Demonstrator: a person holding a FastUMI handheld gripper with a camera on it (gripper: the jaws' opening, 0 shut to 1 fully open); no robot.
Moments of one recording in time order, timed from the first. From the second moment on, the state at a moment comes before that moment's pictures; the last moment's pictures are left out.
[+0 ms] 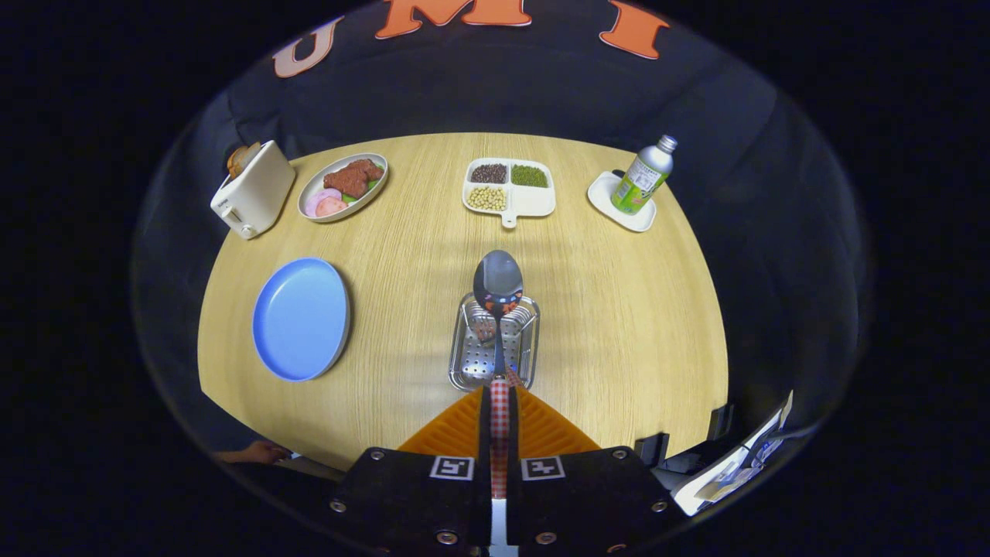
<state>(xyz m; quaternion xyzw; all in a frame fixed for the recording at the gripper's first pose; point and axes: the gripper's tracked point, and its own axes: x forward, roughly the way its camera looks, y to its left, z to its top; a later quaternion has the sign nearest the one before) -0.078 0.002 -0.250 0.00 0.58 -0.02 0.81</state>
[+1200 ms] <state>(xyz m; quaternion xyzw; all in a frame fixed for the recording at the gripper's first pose) -0.089 0.007 -0.278 -0.04 0.76 0.06 0.64</state>
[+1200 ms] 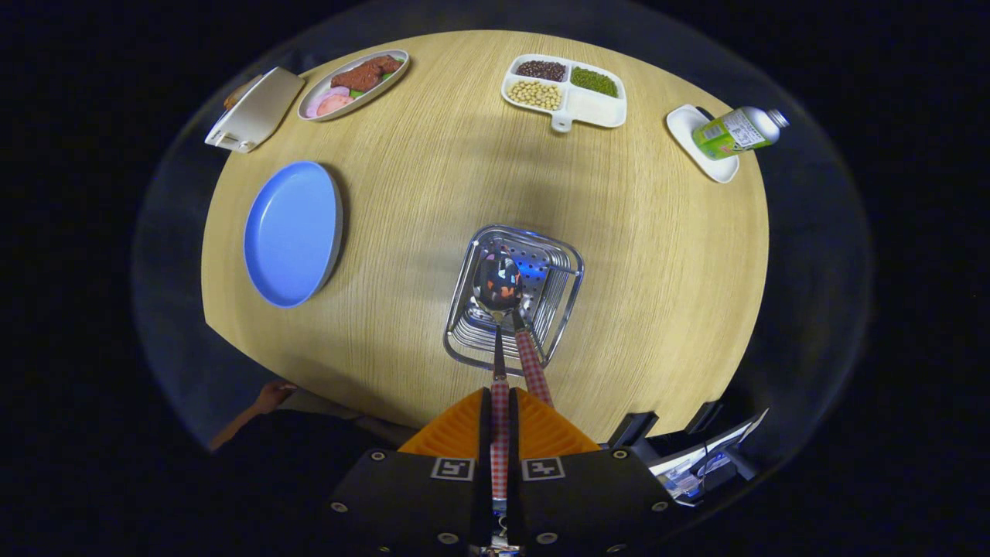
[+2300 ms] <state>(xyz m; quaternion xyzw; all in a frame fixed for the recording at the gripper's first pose) -0.013 0.023 -0.197 0.06 0.55 0.03 0.83</state>
